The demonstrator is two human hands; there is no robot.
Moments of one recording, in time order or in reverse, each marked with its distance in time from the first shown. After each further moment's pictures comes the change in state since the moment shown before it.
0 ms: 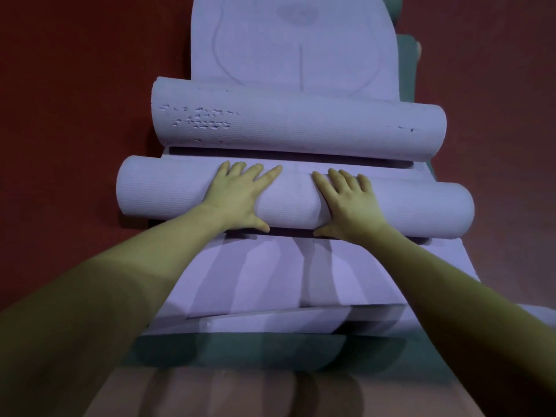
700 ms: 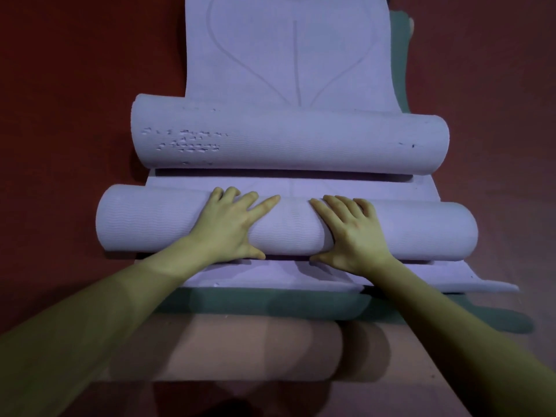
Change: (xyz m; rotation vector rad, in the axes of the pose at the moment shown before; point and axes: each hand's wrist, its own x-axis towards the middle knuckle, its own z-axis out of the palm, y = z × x) left_hand -0.102 0.034 0.015 -0.069 0.181 0.179; right_hand -0.107 -0.041 -0.025 0.149 -0.002 -0.026
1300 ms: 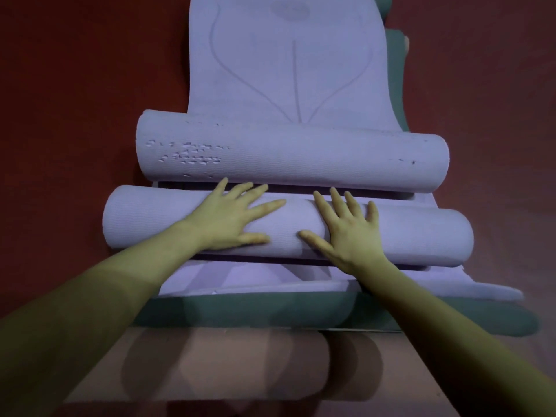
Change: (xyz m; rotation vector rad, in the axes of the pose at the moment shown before) left_hand 0.029 -0.025 -0.016 0.018 -0.257 0.064; right_hand 0.026 -0.005 -0.008 -0.042 -0.218 0.275
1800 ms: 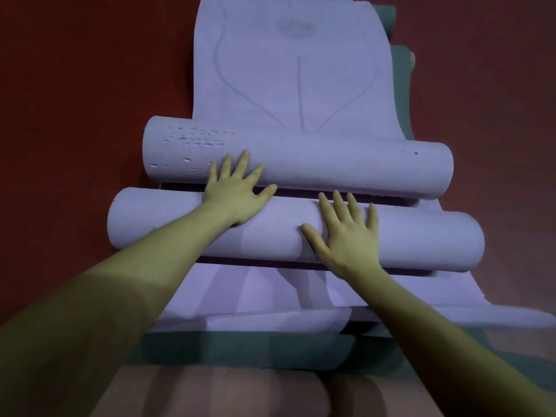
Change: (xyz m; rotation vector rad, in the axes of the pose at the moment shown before) left_hand 0.074 -0.030 -0.013 -0.200 -0.060 -0.521; right_hand 0.038 -0.009 0.004 0.081 0.190 0.077
